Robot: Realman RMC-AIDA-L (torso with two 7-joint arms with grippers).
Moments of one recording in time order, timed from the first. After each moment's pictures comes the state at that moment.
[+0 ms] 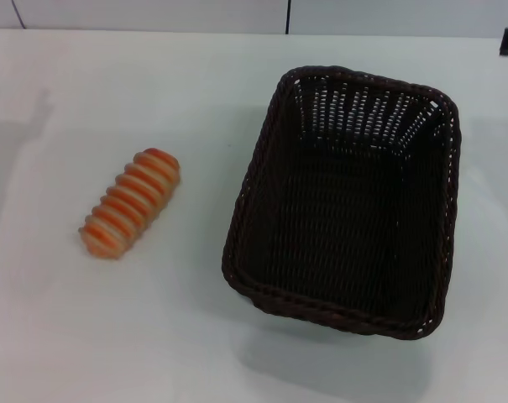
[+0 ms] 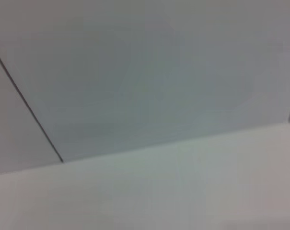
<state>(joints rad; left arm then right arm) -0.31 -1.99 -1.54 -0.36 2.89 1.26 -0.53 0.36 2.08 -1.52 -2.03 0.16 1.51 0.44</state>
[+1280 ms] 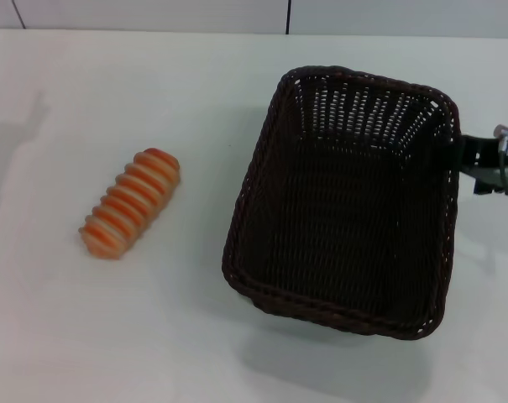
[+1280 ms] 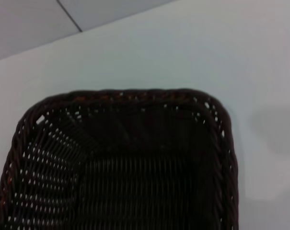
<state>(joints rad) -0.32 -1.98 -1.53 -0.32 2.89 1.27 -0.53 0.34 2.08 -1.57 -1.85 0.41 1.58 0.53</state>
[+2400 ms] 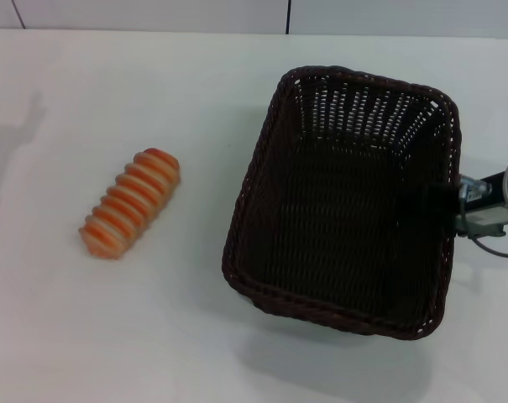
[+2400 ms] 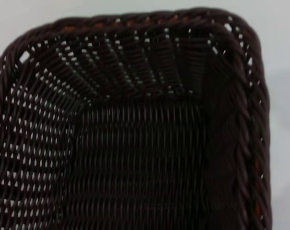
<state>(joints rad) -0.32 -1.99 -1.55 -0.31 2.89 1.27 -0.51 0.31 2.08 -1.66 -1.69 0.47 1.45 0.51</state>
